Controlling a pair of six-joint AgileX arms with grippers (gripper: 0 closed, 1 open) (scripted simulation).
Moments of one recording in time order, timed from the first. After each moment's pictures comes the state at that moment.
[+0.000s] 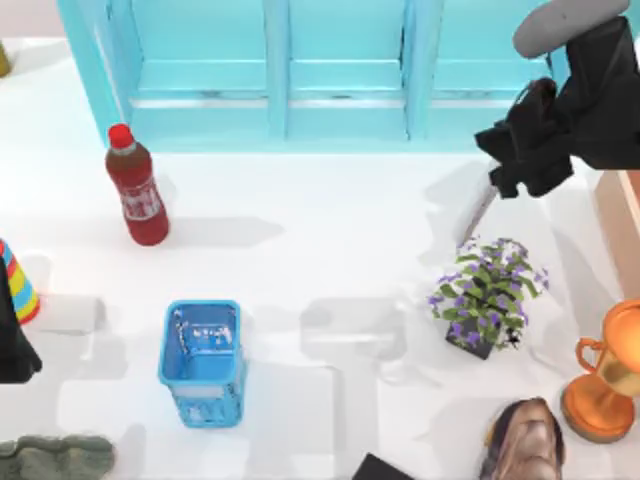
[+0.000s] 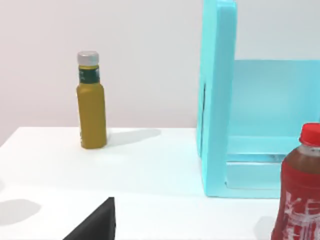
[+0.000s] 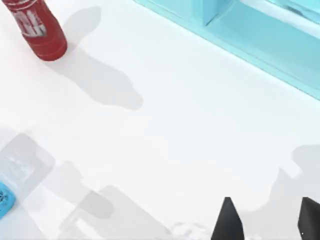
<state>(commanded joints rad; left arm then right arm) 0.00 0.00 0.00 0.00 0.00 0.00 0.40 1.35 1.09 -0.44 -0.26 -0.09</state>
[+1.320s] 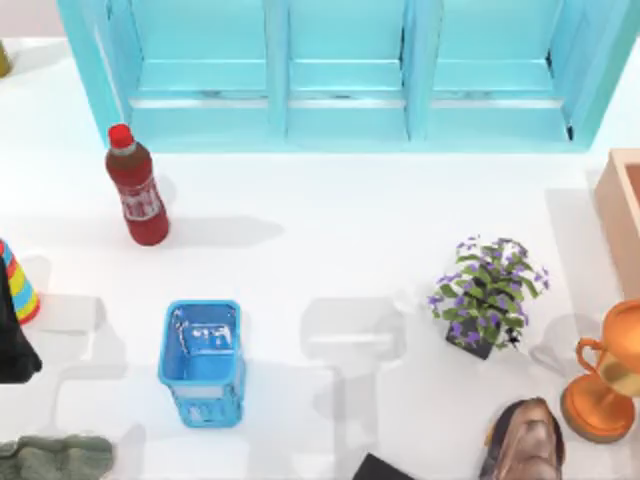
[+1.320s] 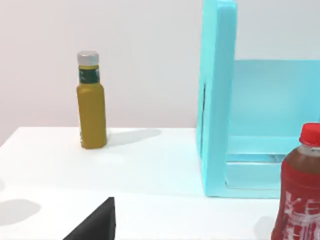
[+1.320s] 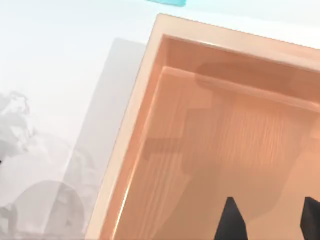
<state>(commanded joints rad) 0.00 0.00 0.00 0.00 0.00 0.00 -0.39 1.20 1.10 -0.85 -0.42 -0.51</state>
